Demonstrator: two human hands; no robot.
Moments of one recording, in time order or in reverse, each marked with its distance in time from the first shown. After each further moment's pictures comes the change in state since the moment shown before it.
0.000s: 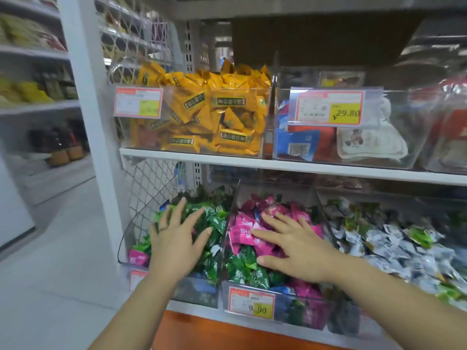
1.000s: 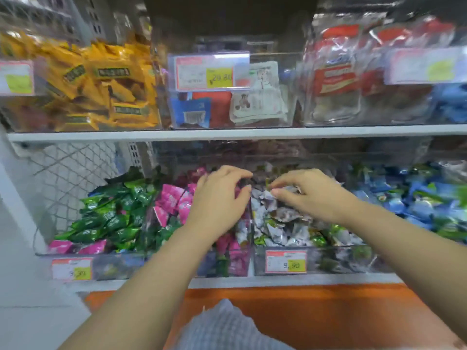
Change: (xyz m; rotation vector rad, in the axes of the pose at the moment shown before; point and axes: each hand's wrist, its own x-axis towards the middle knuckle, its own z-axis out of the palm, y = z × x) left_hand -0.020 0.197 0.002 -0.336 -0.037 0.448; right_hand -0.116 0.094 -0.040 0.220 0.368 0.170
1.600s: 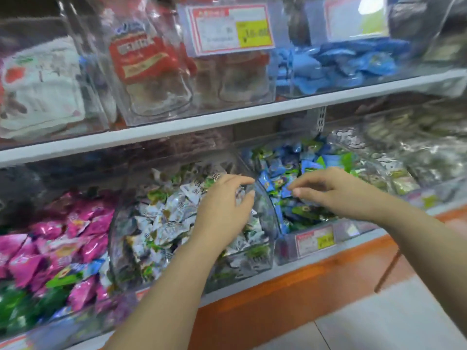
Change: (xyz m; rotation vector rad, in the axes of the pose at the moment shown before) left_hand 0.045 0.145 0.146 -0.290 -0.292 0.058; right_hand -0.126 0.180 -0.057 0.272 0.074 0.378
